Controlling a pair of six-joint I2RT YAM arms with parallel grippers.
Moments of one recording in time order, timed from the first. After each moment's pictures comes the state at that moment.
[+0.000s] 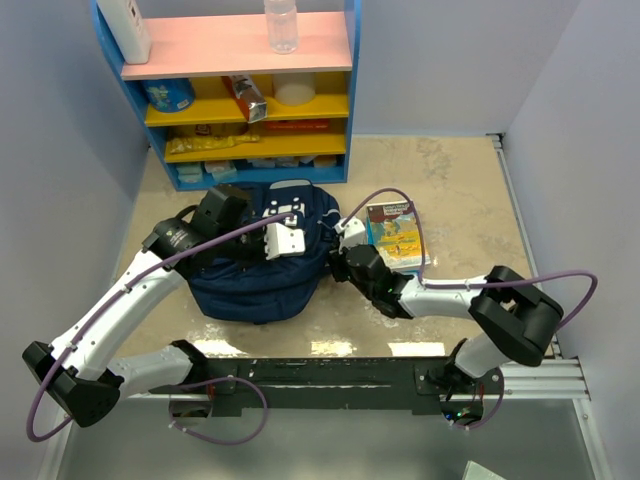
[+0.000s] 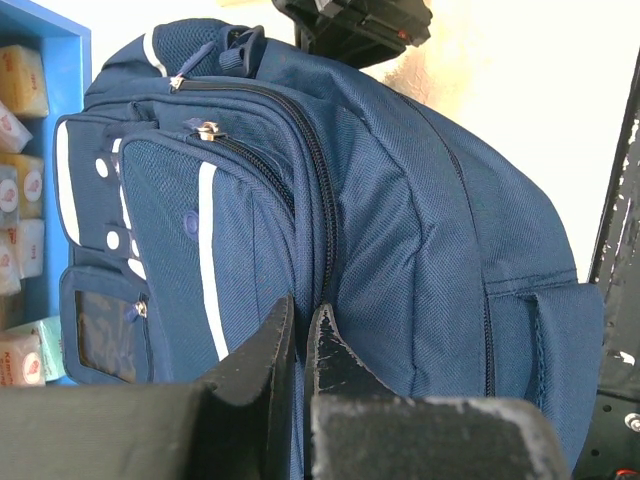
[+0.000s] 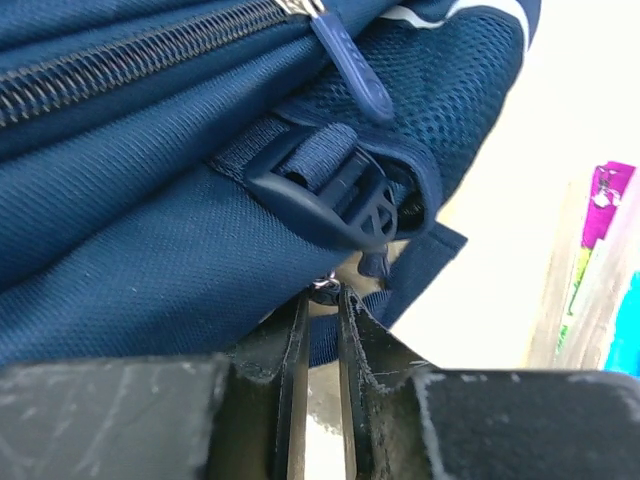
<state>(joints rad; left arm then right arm) -0.62 1.11 1.23 -0.96 0.32 0.79 0.92 1.51 0.60 0.50 0.34 0.30</state>
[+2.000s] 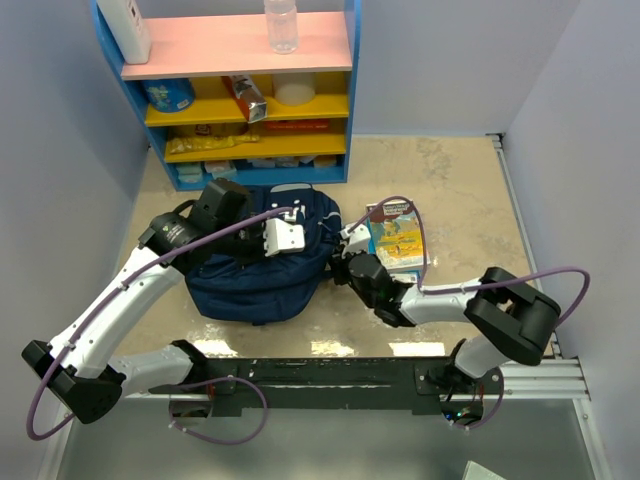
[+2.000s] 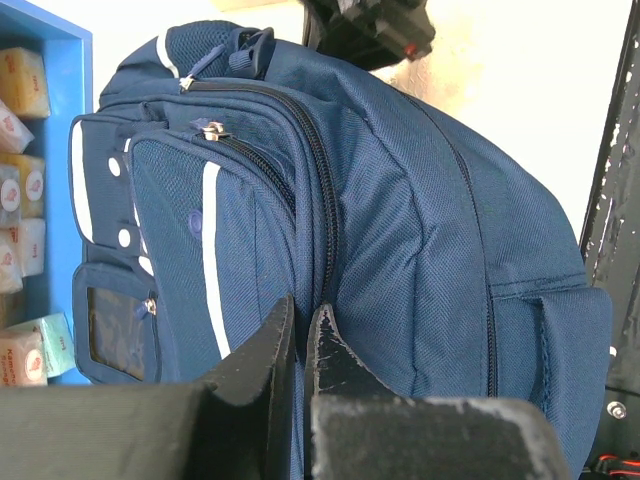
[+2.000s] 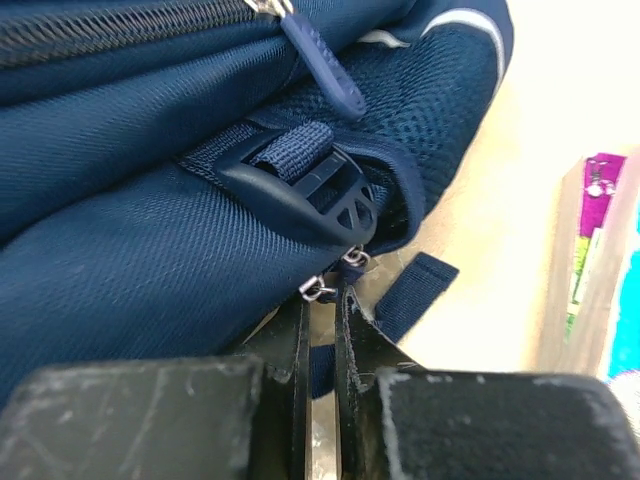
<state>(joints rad) -0.62 1.13 1.31 -1.02 0.32 0.78 0.95 1.54 0.53 0.67 0.44 0.34</state>
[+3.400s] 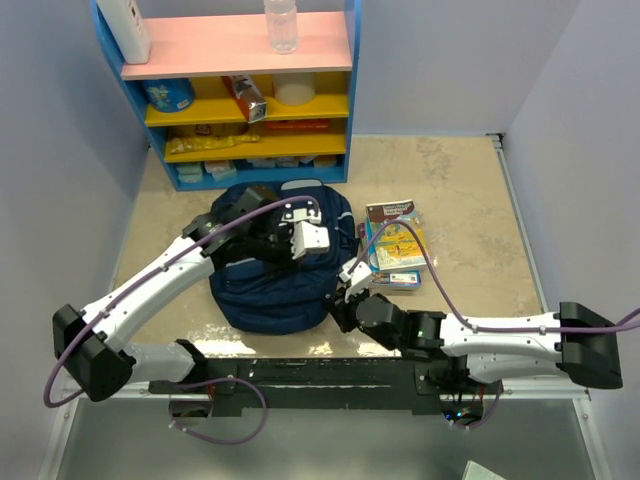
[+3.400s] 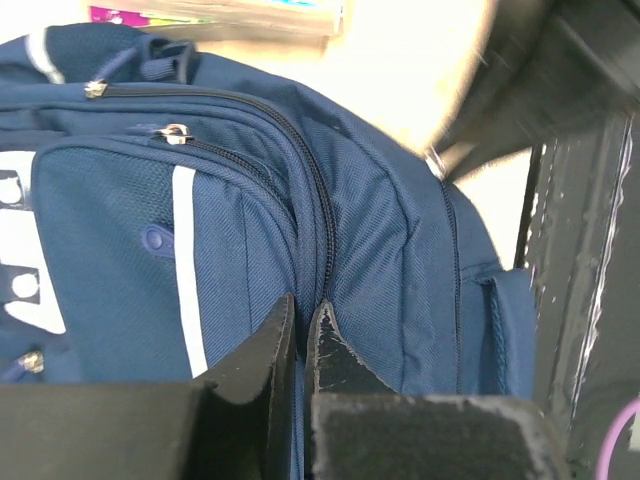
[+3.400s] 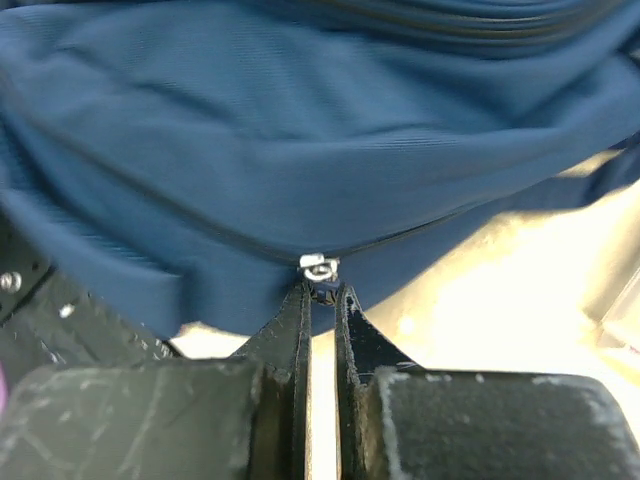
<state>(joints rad) -0.69 1.25 1.19 -0.83 0.42 0.60 1.31 1.07 0.48 0.15 0.50 0.46</state>
